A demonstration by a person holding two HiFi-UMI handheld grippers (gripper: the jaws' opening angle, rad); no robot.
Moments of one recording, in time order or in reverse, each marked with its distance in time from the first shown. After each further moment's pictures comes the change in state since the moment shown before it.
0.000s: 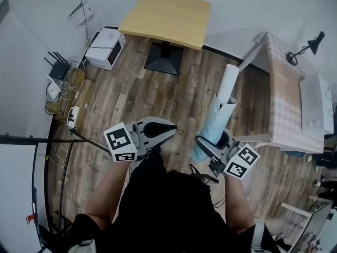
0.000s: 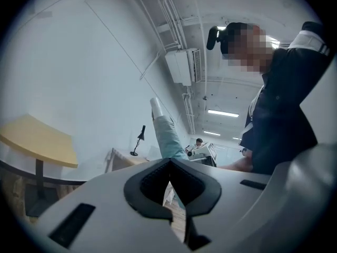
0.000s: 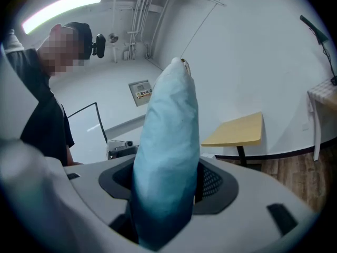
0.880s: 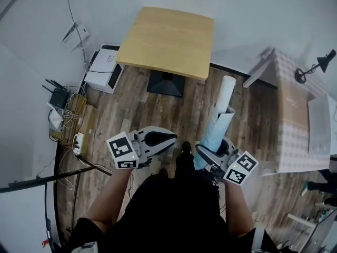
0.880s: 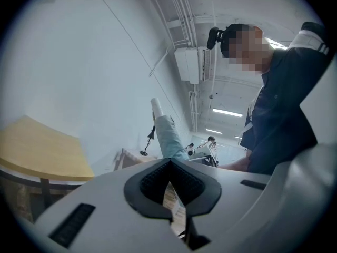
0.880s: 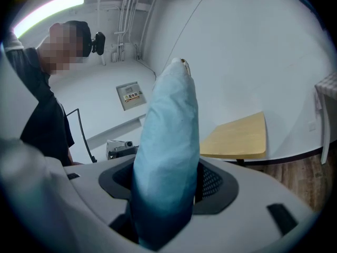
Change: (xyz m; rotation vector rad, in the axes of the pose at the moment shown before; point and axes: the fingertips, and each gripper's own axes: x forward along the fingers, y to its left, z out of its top) left arm 0.028 0.185 0.049 -0.024 0.046 -0.008; right arm 0.115 -0.133 0.070 0.040 -0.019 -0.019
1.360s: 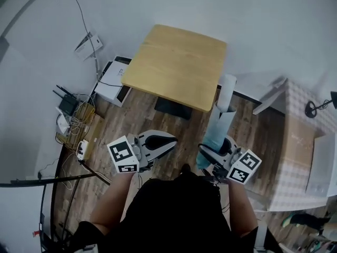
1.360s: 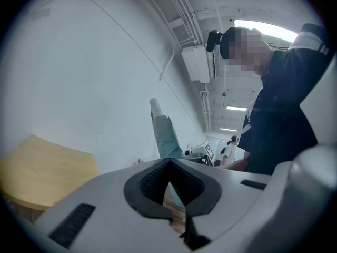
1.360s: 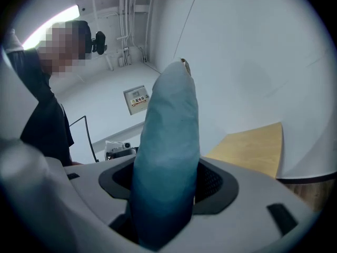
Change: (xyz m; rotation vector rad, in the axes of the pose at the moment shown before) left arm 0.069 0.104 0.072 0.060 -0.031 0.149; right arm 0.053 -0.118 0.108 -0.051 0.012 0.170
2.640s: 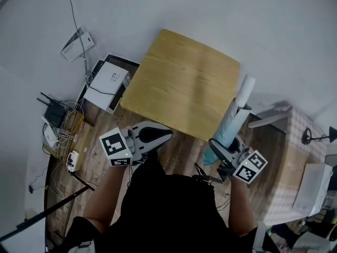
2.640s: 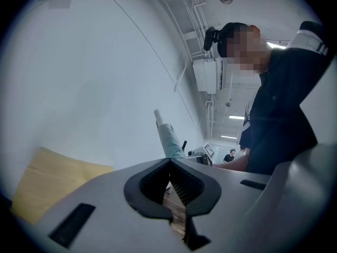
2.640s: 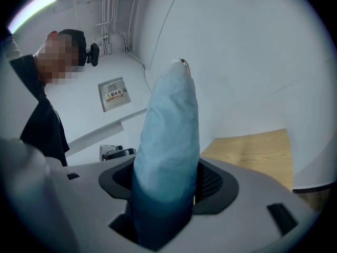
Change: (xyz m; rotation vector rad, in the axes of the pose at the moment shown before) left arm -0.070 0.257 0.071 -0.028 -0.071 -0.020; right arm 0.190 -0.139 0.078 0.030 0.041 -0.154
